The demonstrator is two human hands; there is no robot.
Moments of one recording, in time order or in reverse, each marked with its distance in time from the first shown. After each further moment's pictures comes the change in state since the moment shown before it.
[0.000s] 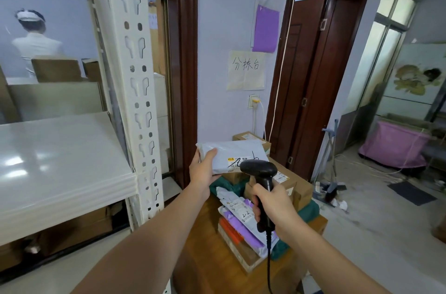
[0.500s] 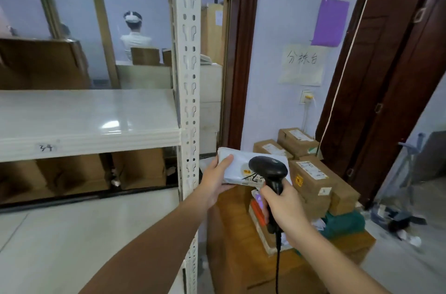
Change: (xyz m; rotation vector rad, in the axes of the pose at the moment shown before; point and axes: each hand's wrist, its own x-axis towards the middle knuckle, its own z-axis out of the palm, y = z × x) left_hand -0.127 -0.027 -0.051 0.095 0.077 0.026; right_hand -0.065 0.026 -0.016 -0.224 -0.224 -0.210
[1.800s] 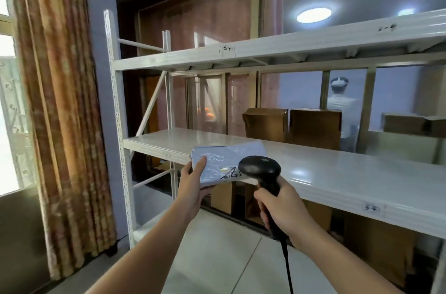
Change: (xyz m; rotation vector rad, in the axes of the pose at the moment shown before) left_hand -0.400 0.271 -0.542 -0.011 0.823 0.700; right_hand -0.234 -0.272 0.472 0.174 -0.937 -0.448
